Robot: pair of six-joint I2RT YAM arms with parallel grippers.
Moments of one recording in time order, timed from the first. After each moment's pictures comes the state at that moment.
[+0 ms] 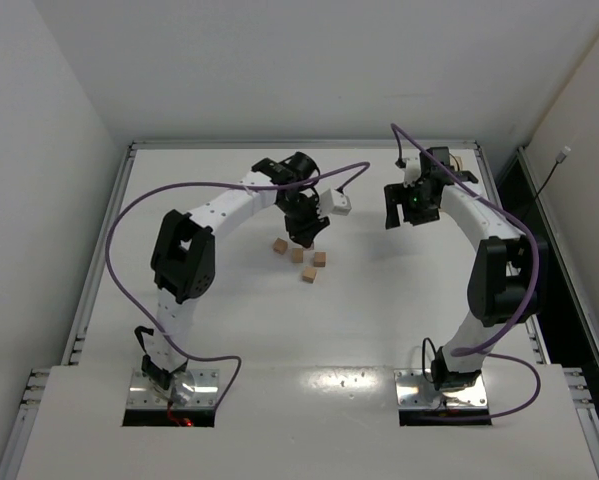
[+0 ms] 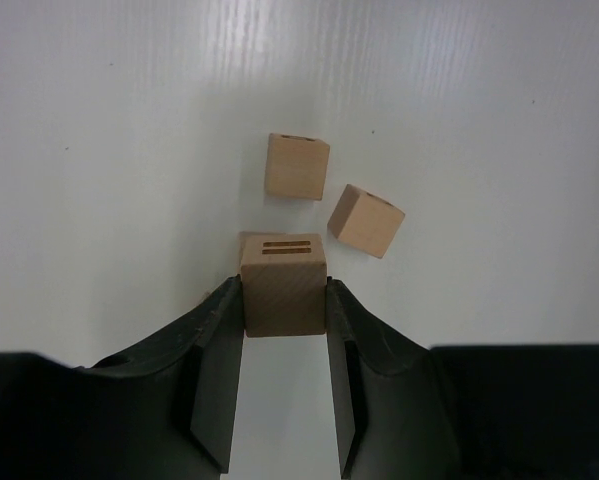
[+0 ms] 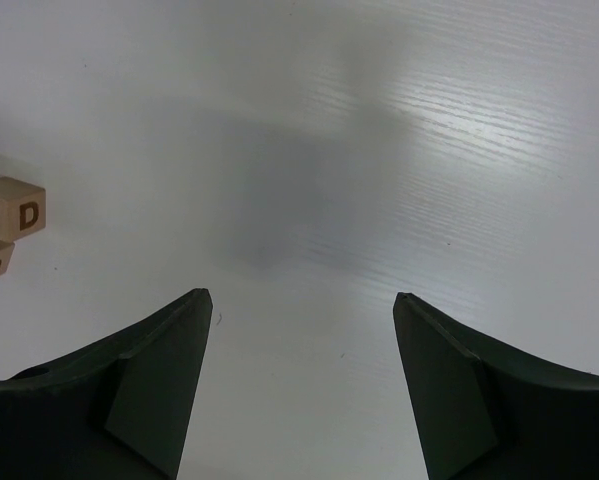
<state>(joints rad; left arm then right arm) -0.60 2.08 1.86 -0.99 0.45 0.71 0.05 1.73 1.30 -0.66 -0.20 -0.11</state>
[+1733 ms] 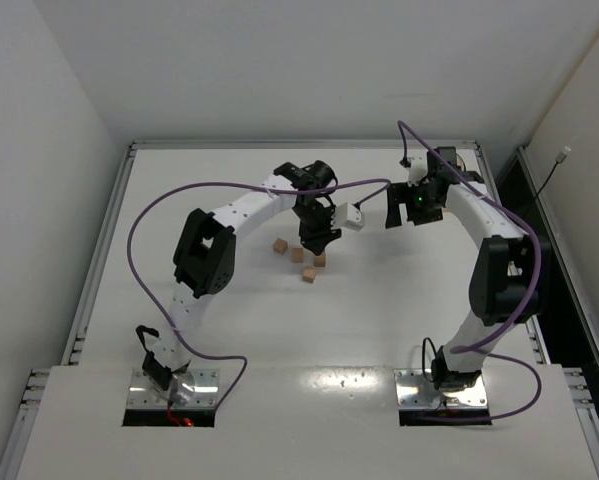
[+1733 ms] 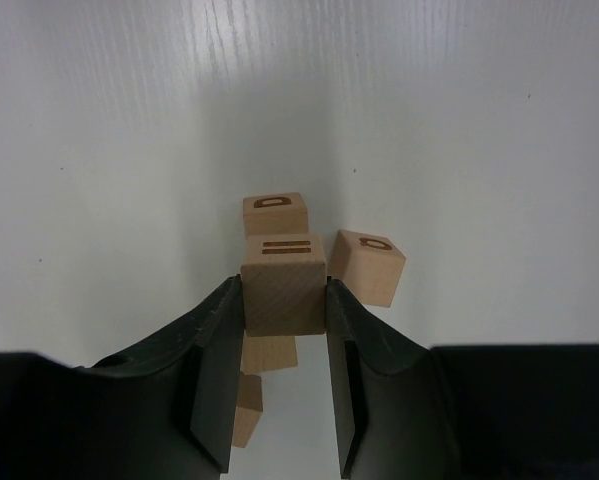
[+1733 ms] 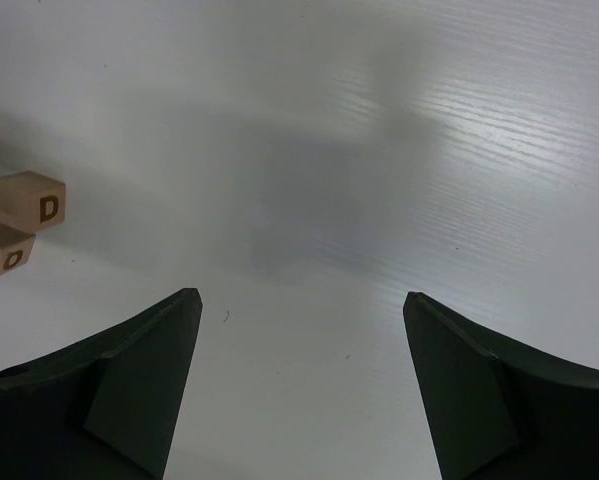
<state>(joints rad) -0.66 2.24 2.02 -1.08 0.48 0.88 0.01 1.73 1.30 -0.66 -0.27 -0.13</state>
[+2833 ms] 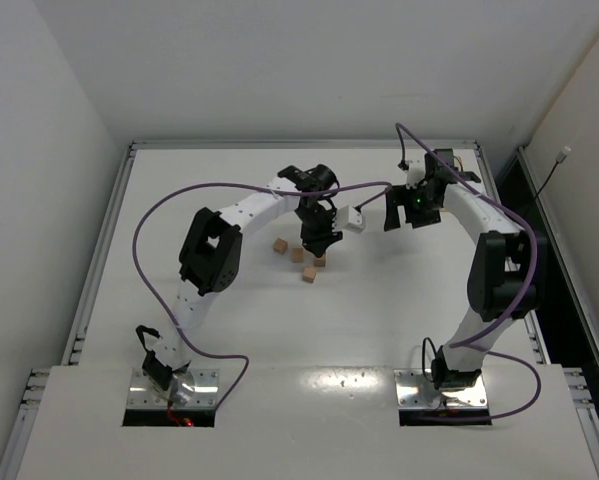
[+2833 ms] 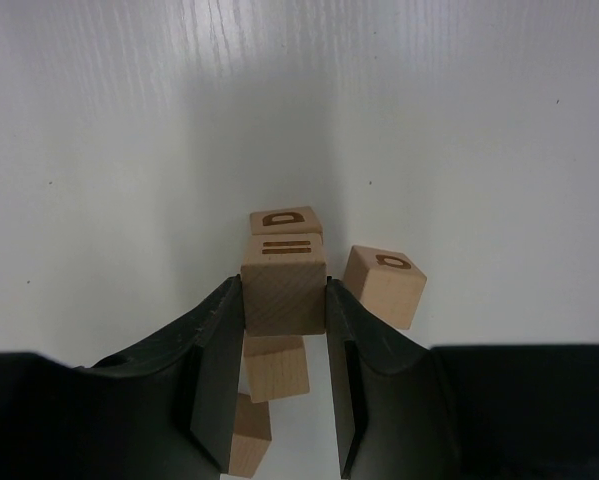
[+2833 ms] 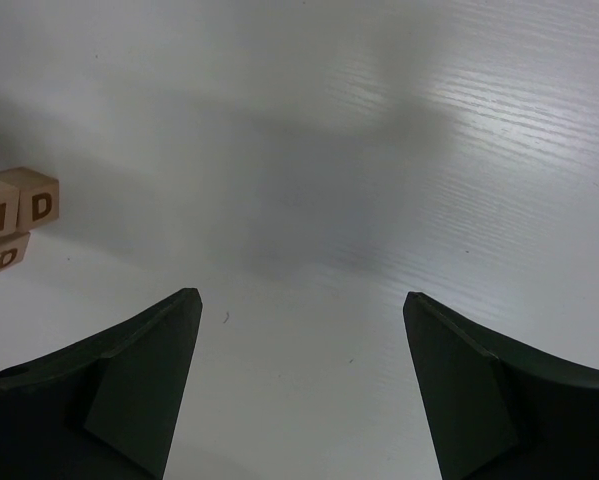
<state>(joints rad) -0.66 2.30 2.03 -1.07 0.48 0.88 0.01 1.77 1.30 -0.66 -0.28 -0.13</state>
